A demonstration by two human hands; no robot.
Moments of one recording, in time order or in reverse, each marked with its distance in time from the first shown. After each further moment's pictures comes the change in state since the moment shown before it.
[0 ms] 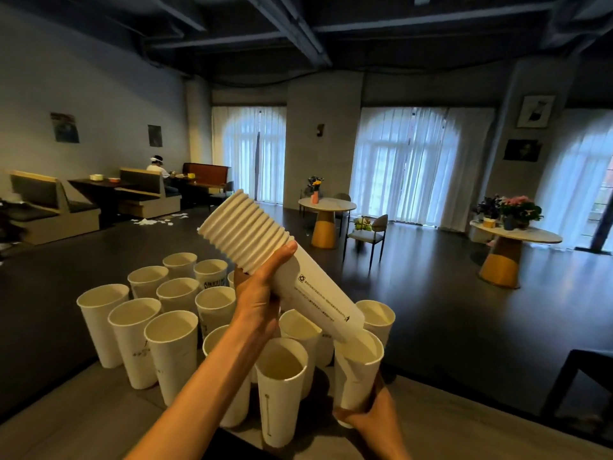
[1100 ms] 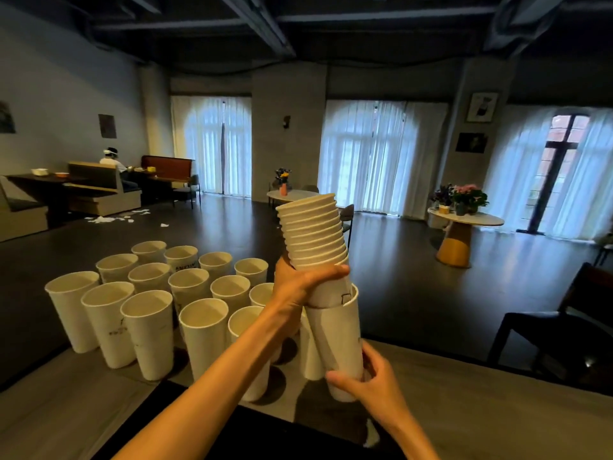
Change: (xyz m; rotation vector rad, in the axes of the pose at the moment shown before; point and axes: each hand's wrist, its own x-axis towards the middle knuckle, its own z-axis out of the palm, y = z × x) left_hand -0.078 -0.045 0.043 0.443 -0.358 0.014; right_hand -0.121 -0.032 -0.081 0.124 -0.164 -0.264
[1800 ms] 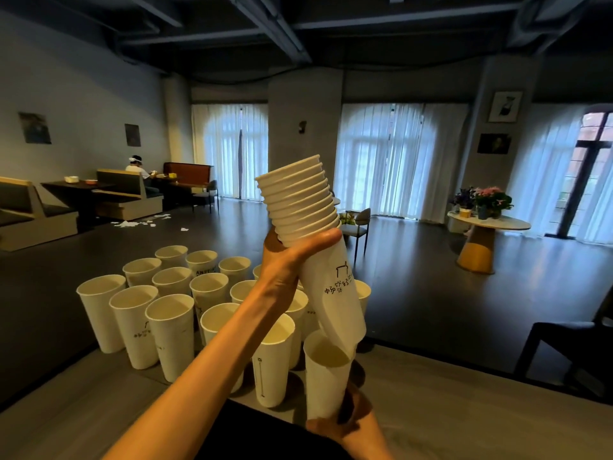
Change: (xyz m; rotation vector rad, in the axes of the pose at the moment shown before) left_hand 0.007 0.051 -0.033 -0.066 -0.034 0.180; right_hand 0.009 0.070 0.057 -0.074 -0.160 -0.033
